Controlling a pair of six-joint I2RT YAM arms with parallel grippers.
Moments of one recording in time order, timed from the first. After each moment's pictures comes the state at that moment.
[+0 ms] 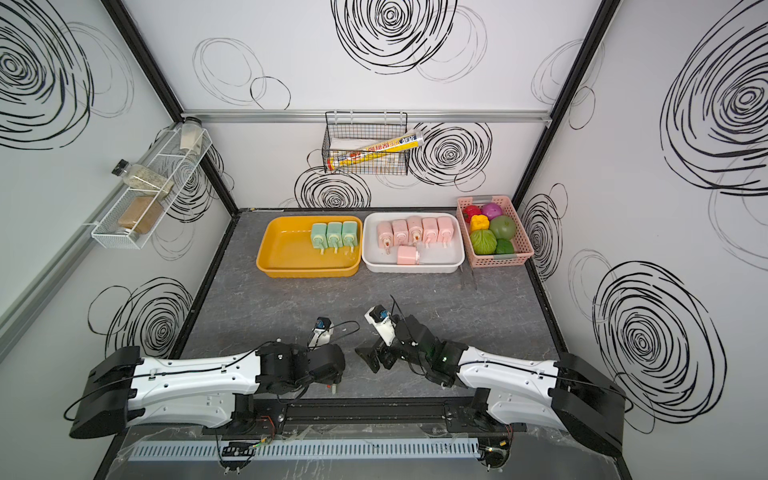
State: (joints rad) left arm -1.24 1.16 0.63 -0.68 -0.36 -1.08; right arm 1.08 1.10 0.39 0.21 -0.02 0.23
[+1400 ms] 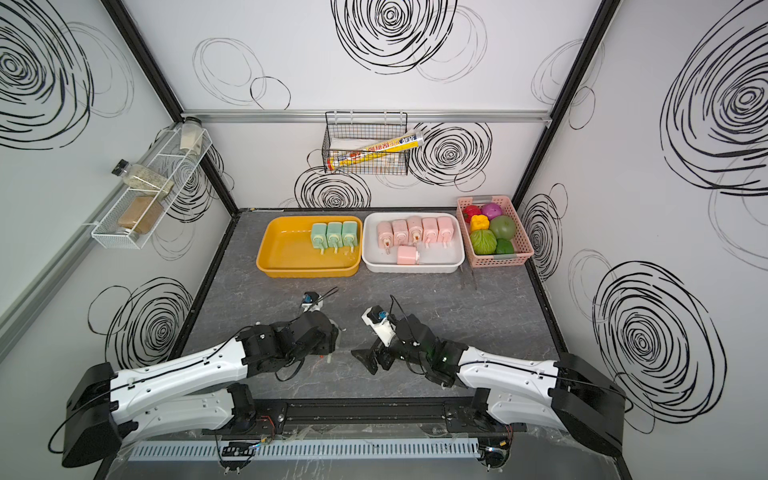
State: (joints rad) left arm -0.95 1.06 0.68 -0.61 -0.35 -0.88; right arm 1.08 1.10 0.39 0.28 -0.08 0.22
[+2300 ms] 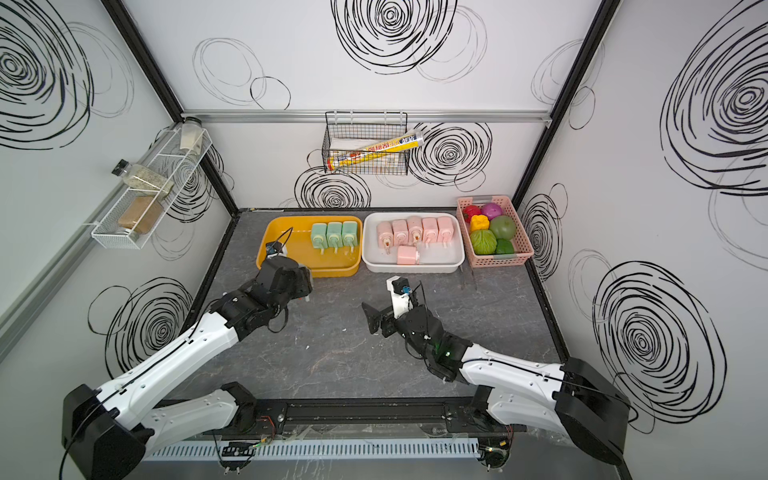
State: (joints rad) left arm -0.51 1.10 0.90 -0.50 -0.42 -0.62; right arm 0.99 1.07 0.41 0.44 0.32 0.36
